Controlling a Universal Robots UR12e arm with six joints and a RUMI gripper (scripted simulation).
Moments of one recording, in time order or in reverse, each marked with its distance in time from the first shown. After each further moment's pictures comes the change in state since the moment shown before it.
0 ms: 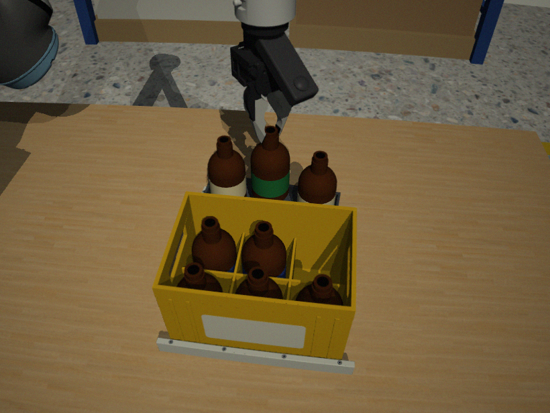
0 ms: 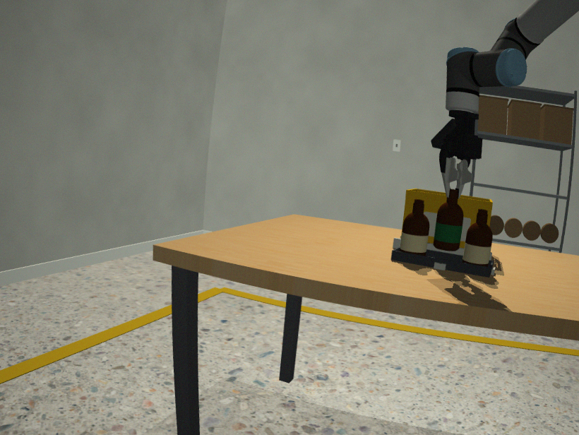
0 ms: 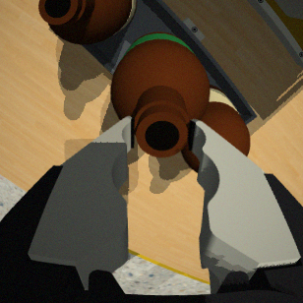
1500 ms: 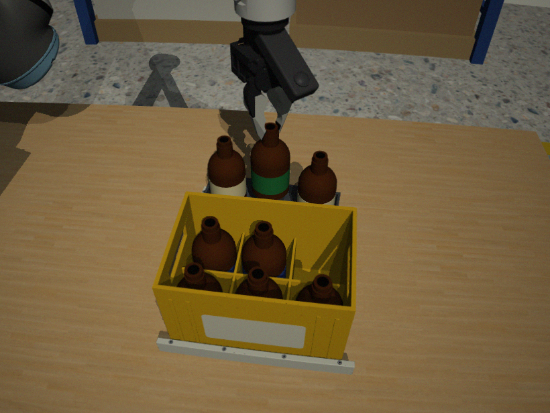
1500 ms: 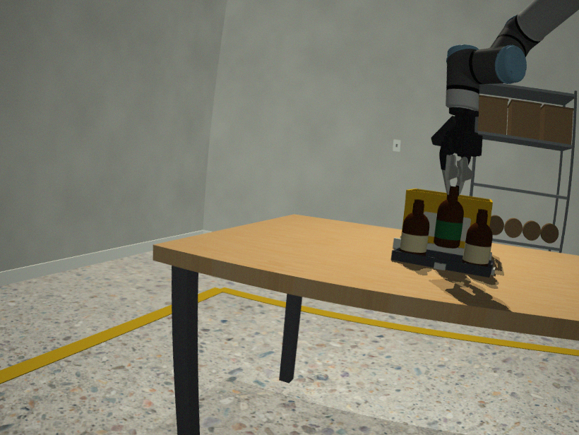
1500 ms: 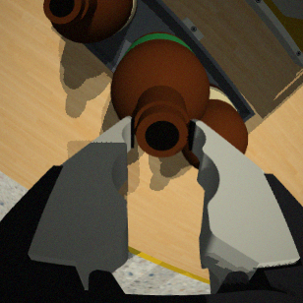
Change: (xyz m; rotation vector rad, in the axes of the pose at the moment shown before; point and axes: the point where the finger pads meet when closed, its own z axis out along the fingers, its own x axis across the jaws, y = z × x) arm 0.000 0.000 -0.007 0.000 0.000 0.000
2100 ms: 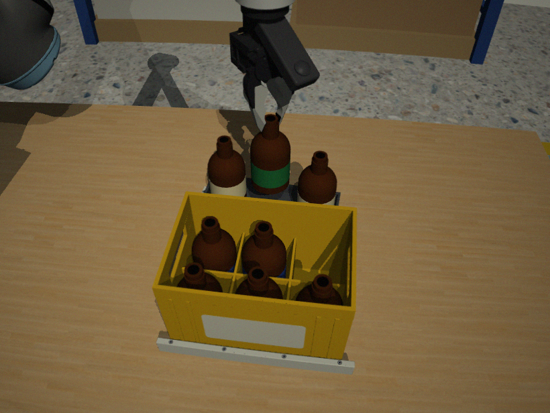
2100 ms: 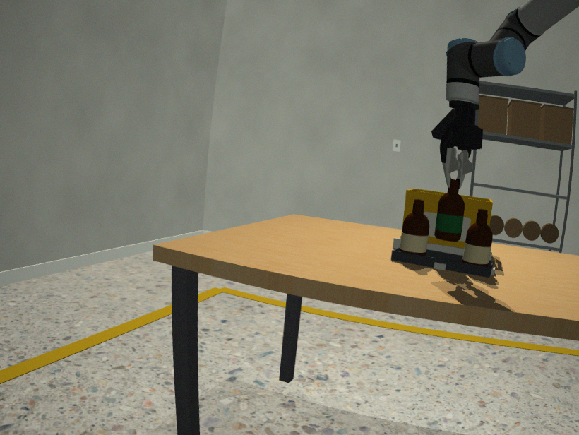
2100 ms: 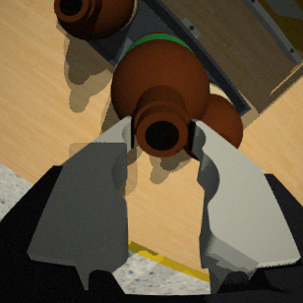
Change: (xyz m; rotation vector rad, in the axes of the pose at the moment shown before) arm 0.000 0.000 -0.018 0.000 0.000 0.000
